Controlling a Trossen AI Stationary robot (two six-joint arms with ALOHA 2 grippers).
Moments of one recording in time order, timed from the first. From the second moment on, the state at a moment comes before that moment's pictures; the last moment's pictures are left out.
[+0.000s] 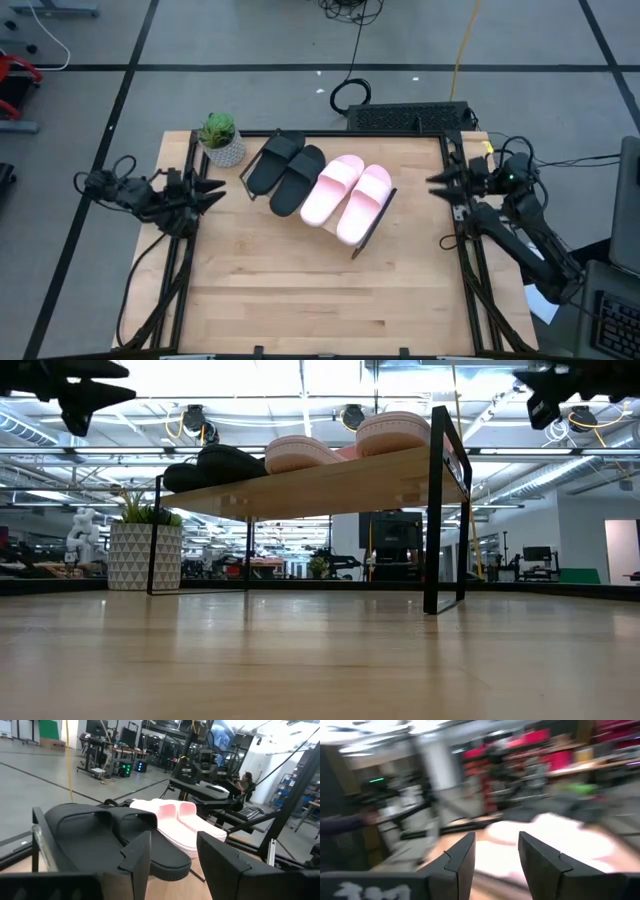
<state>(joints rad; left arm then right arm) -0.42 0.06 0.41 -0.33 -0.65 -0.27 -0.94 0.18 0.43 -0.16 -1.08 0.30</state>
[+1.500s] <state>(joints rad) -0.42 0.07 0.42 -0.66 -0.73 -0.50 -0.83 0.17 0.03 0.31 -0.66 0.67</state>
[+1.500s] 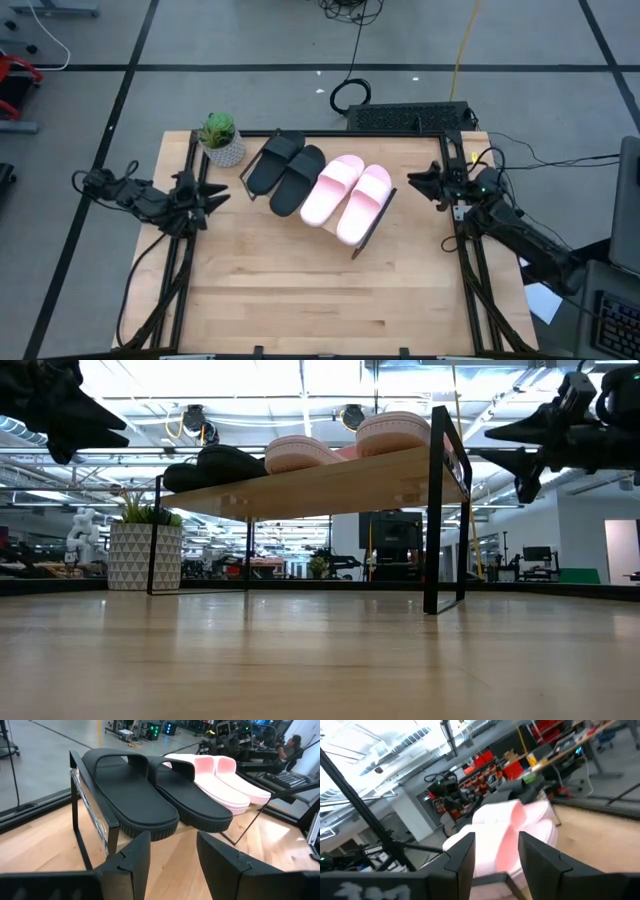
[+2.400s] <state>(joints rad) -0.42 0.11 0.26 -0.44 -0.74 -0.50 -0.24 0.17 0.03 0.12 0.00 0.46</state>
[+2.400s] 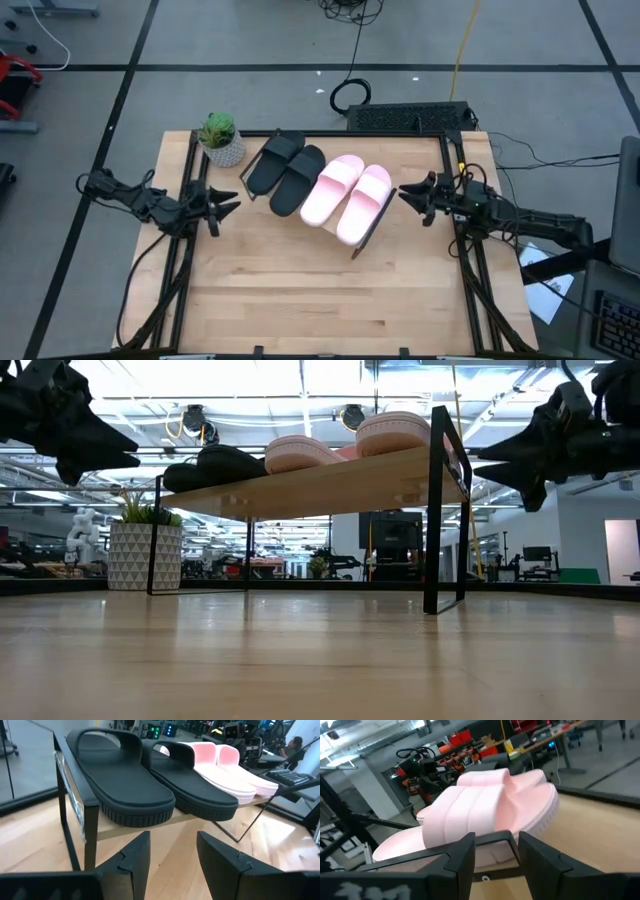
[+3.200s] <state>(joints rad) -0.42 0.11 0.25 -0.49 -0.73 -0.38 -0.24 0.17 0.03 0.13 0.05 0.29</state>
